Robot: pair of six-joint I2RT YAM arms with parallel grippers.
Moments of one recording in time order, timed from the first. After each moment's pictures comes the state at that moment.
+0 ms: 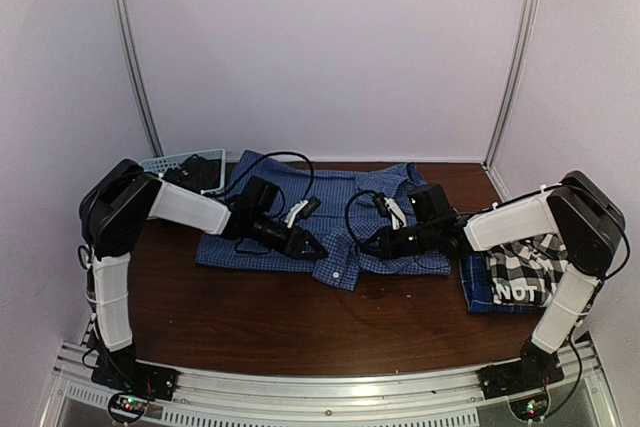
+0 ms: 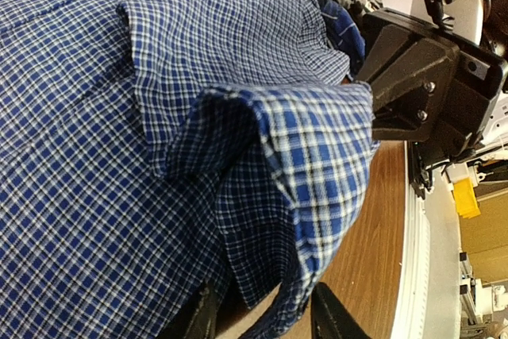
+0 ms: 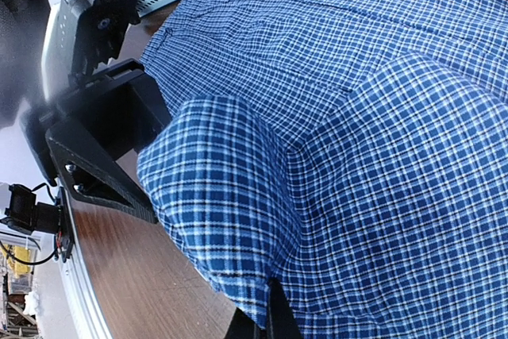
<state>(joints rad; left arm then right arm) -0.65 2.05 1.19 0.10 0.82 -0.24 0.61 1.73 0.85 0.23 -0.46 0.47</state>
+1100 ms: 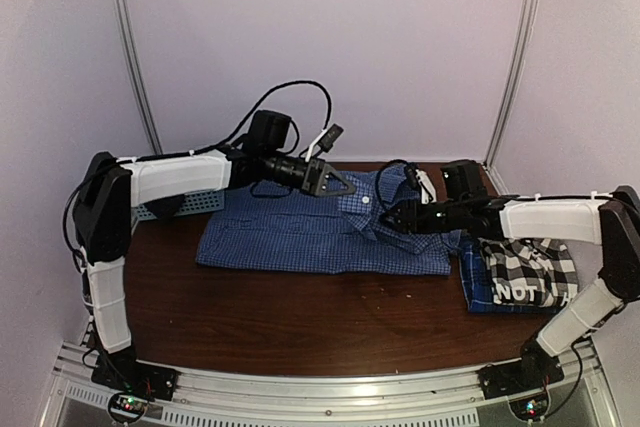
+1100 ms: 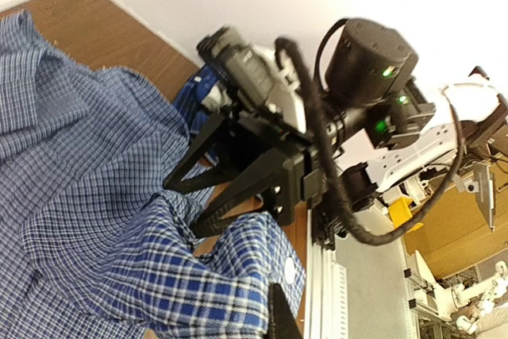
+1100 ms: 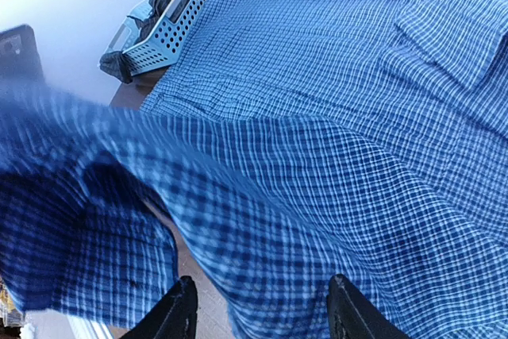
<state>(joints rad) -0.70 2.00 1.56 -0.04 0.94 -0.36 0.51 1.52 0.85 0.09 -0.42 0.44</state>
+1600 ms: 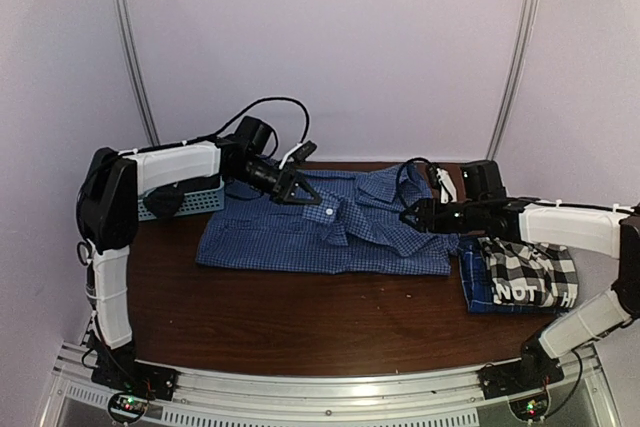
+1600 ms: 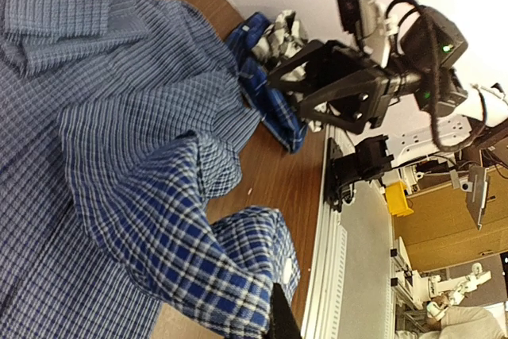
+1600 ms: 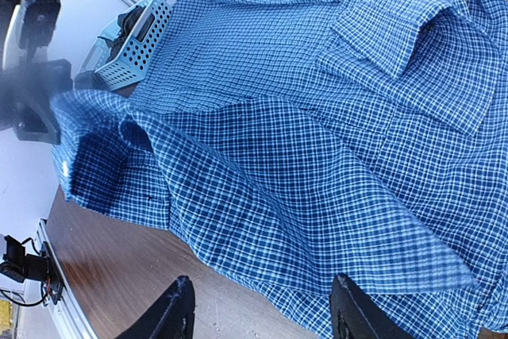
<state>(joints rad) -0.55 2.08 1.72 -0.48 1.05 -0.16 0.42 1.37 0.79 -0.01 -0.36 0.42</state>
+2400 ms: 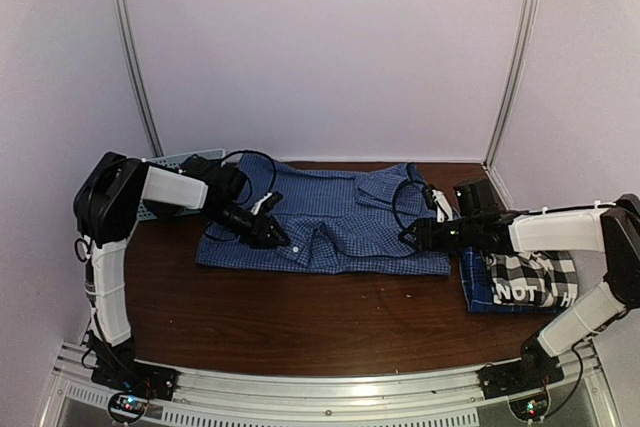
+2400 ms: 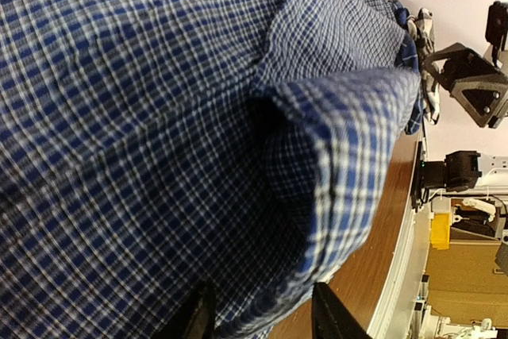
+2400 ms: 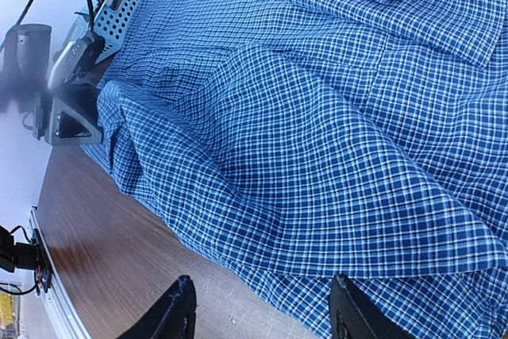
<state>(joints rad) -0.42 2.10 1.33 -0.33 0.89 -0.15 0.42 1.44 0.69 0.07 -0.38 0.43</state>
